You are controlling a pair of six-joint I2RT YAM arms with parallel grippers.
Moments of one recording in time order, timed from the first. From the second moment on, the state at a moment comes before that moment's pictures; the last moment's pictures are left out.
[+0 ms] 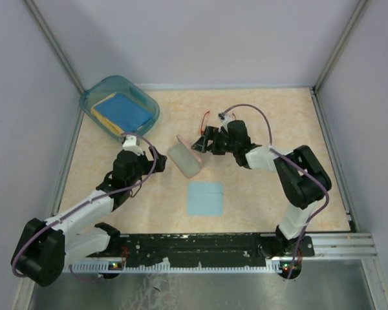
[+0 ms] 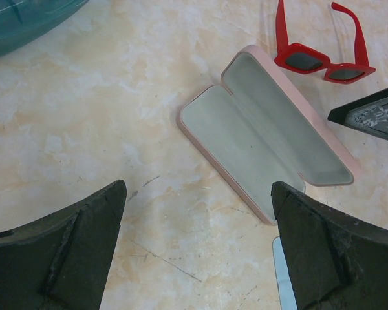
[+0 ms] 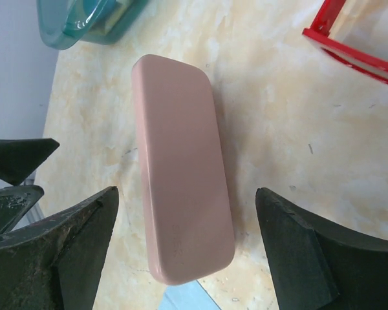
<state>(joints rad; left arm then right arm) -0.49 1.04 0.41 0.27 -0.18 -0.46 0.48 1.78 0.90 0.43 -0.43 0.66</state>
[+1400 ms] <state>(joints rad) -0.49 1.06 0.42 0.28 -0.15 -0.46 0.83 1.57 0.84 -0.14 0.37 0.42</state>
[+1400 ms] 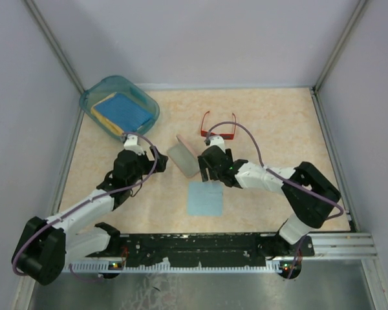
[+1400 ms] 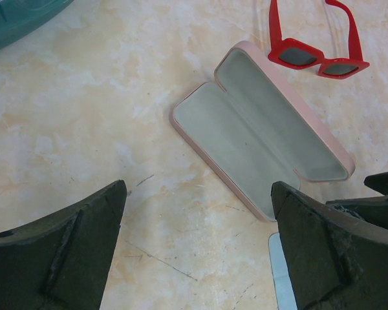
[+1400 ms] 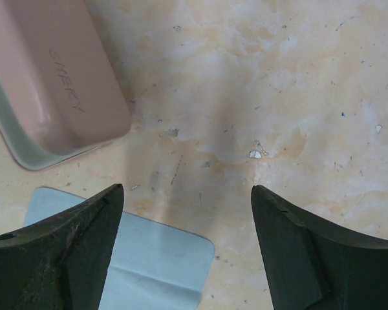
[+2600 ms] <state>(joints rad) -0.45 1.31 0.49 0.34 -0.18 -0.43 0.72 1.77 0.92 0.08 0.38 0.41</state>
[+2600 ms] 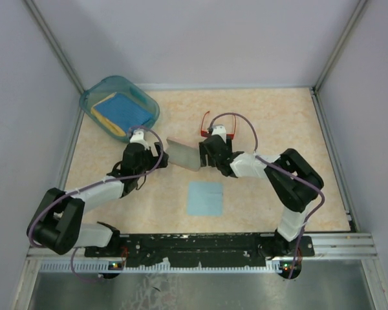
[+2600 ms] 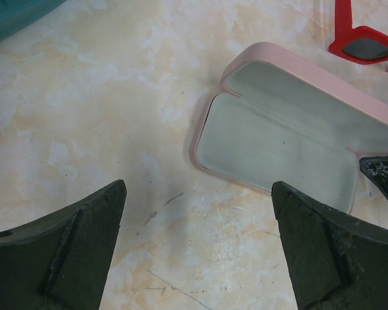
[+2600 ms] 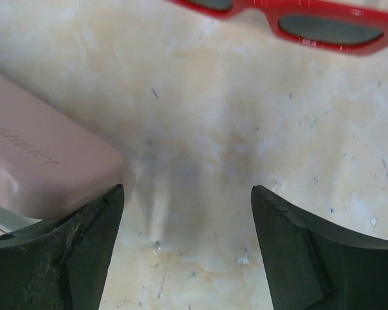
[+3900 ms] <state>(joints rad) -0.44 1.28 0.49 0.35 -0.17 -0.43 0.70 1.96 1.17 0.14 0.21 0.33</state>
